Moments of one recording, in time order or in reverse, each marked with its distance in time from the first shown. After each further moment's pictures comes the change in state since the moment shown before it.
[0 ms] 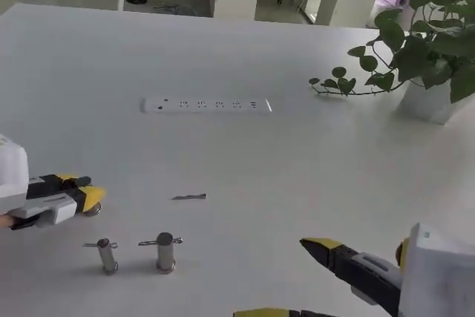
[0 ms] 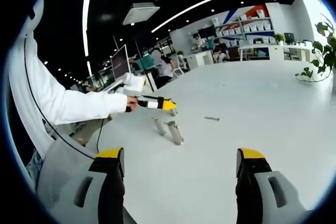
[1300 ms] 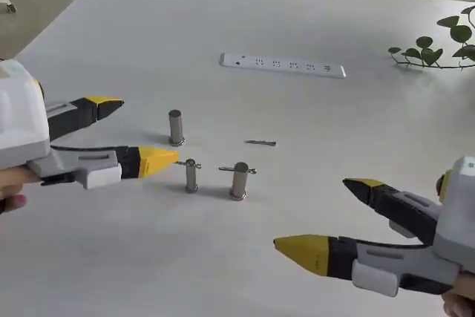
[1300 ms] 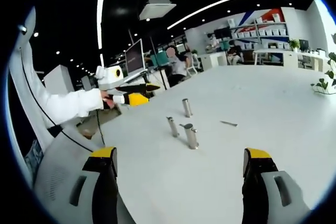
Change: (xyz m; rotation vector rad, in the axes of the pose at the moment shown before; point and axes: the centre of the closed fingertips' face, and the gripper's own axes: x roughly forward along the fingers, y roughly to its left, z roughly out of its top) left arm -0.110 -0.050 0.034 0.022 -0.236 -0.040; right arm 0.017 0.031 0.003 -0.097 -0.004 0.087
